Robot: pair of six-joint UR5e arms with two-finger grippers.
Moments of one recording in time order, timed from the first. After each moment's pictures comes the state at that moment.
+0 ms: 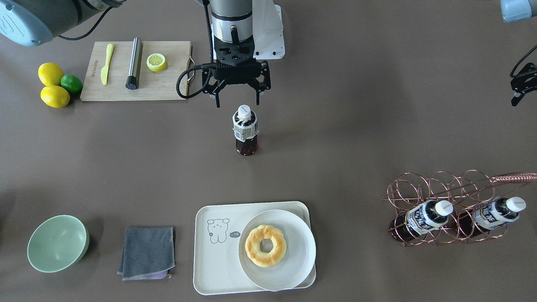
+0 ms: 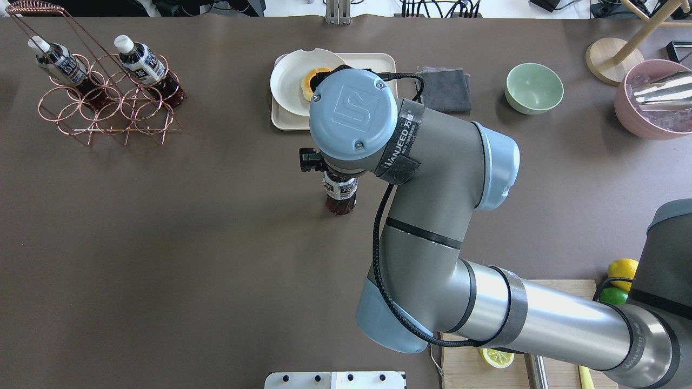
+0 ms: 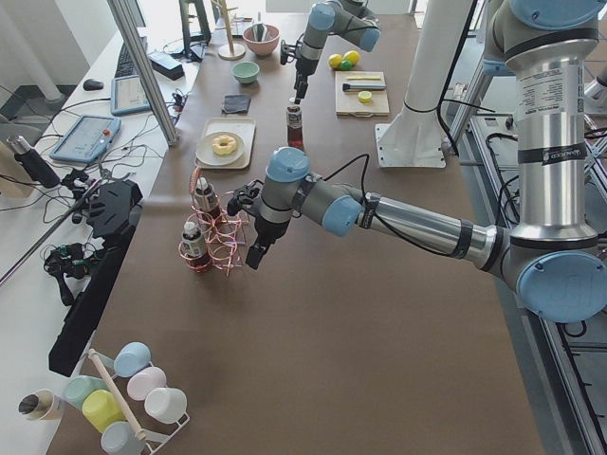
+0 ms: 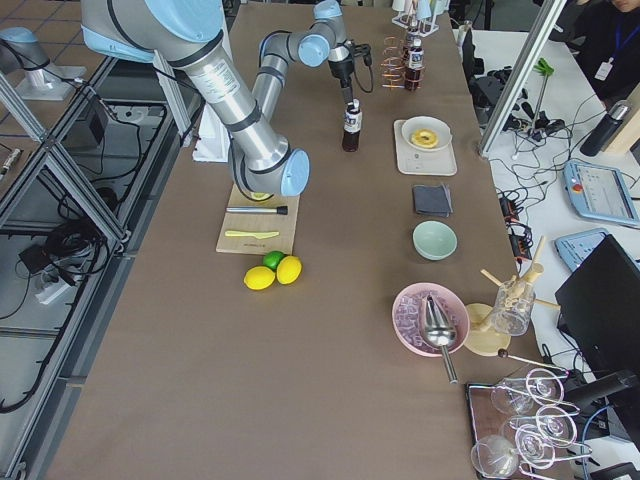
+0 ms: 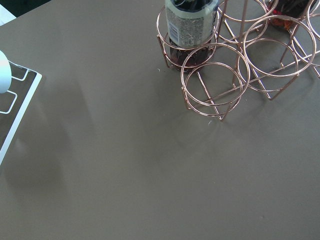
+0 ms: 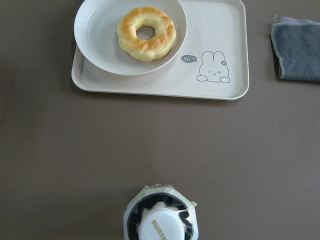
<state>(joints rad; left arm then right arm) -1.34 -1.45 -1.95 -1.83 -2.16 -0.11 0.49 -0.70 1.82 -1.88 1.62 1.15</state>
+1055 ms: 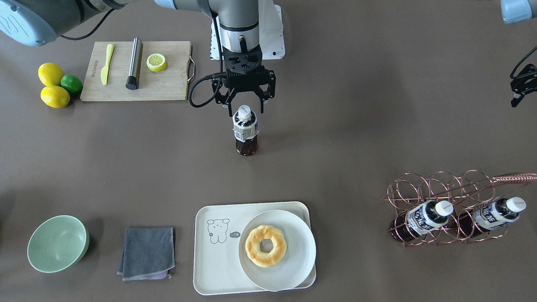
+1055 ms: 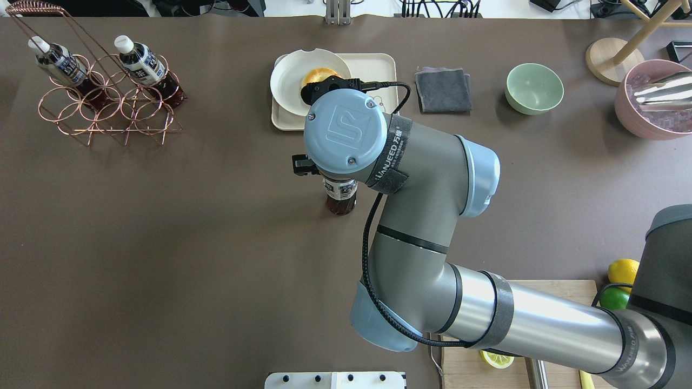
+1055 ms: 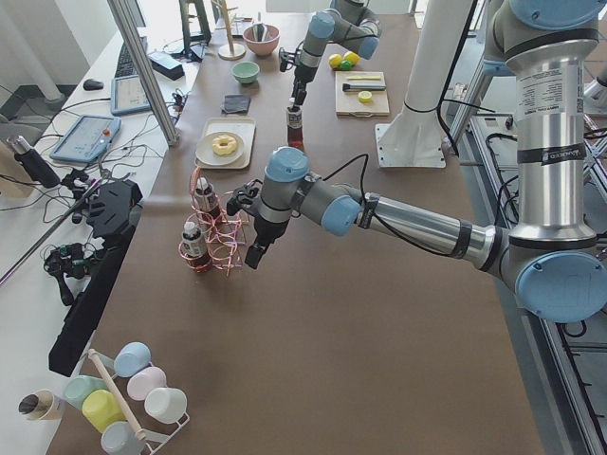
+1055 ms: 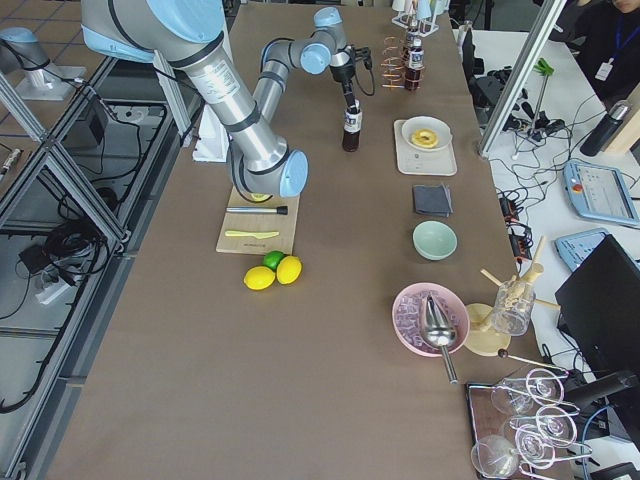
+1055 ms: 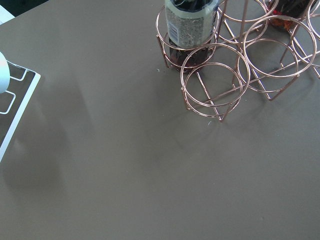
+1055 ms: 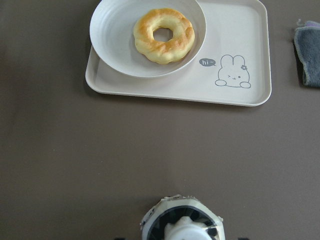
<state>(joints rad) -1.34 -1.46 -1.94 -1.83 -2.16 -0.11 0.48 -0.71 1.76 -1.78 1.59 1.13</state>
